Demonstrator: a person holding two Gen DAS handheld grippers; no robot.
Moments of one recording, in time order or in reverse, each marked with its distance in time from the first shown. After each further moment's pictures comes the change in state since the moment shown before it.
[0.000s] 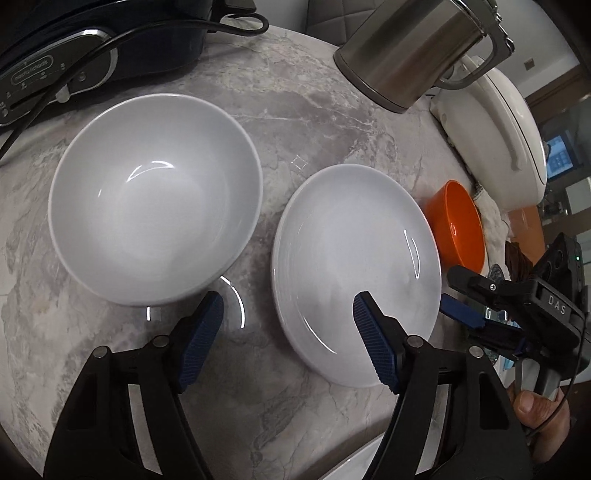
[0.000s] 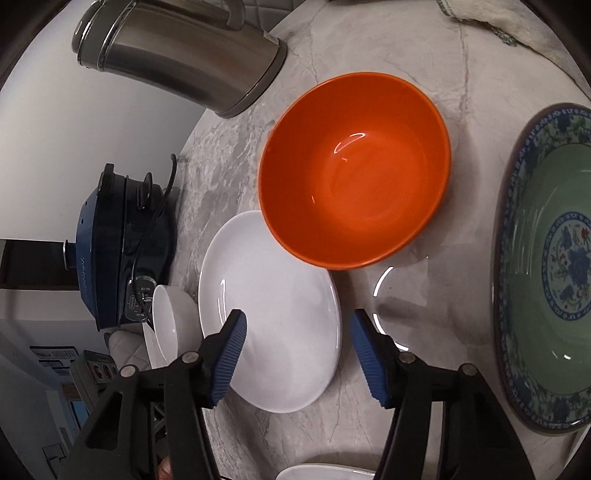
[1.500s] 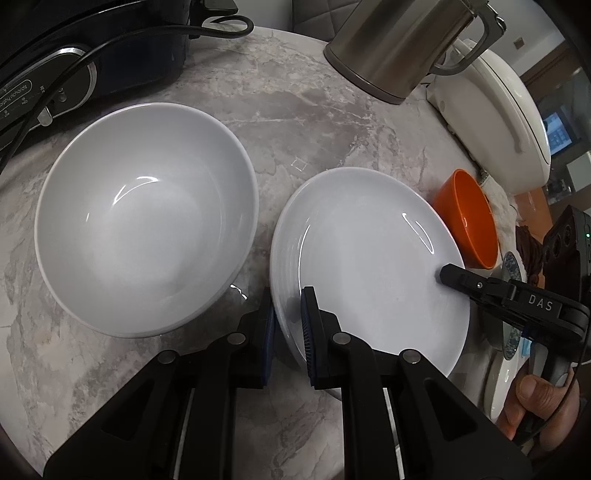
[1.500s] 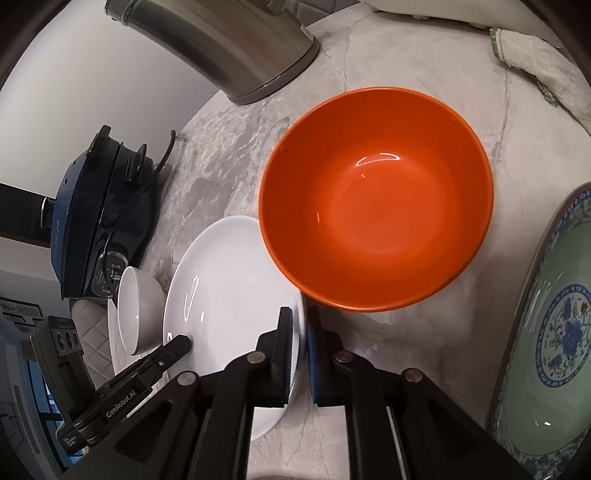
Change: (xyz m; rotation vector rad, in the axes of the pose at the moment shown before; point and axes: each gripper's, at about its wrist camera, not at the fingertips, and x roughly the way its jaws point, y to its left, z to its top) left arm 0.009 -0.002 -0.002 0.068 -0.019 0.026; right arm 0.014 0.012 0.006 -0.189 -0.018 -0.095
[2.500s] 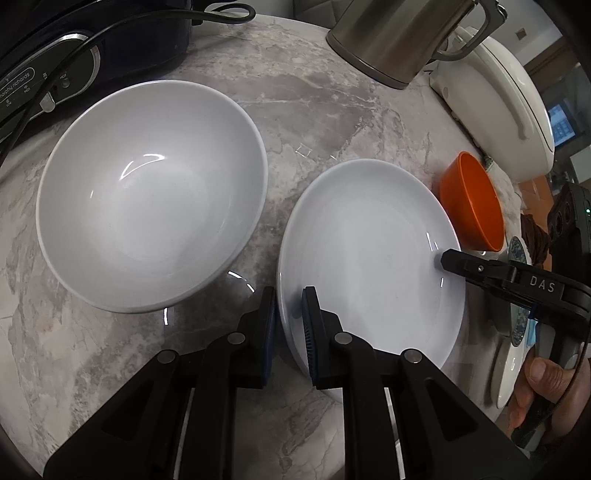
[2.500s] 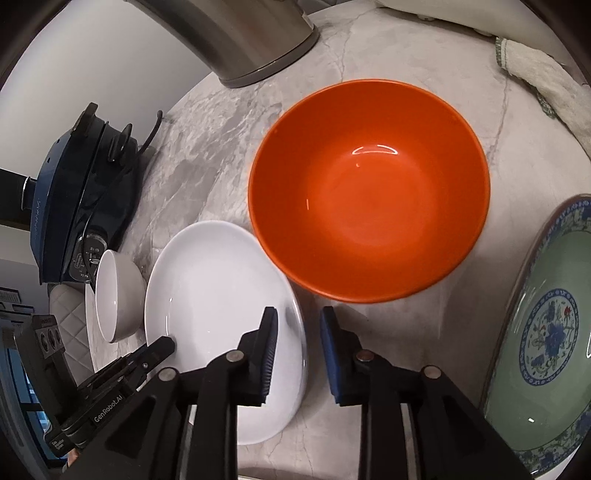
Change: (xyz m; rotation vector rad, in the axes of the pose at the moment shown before) left arm 0.004 0.005 -0.006 0.016 0.053 0.018; right arm 0.007 0.007 0.000 -0.035 0.051 -0.102
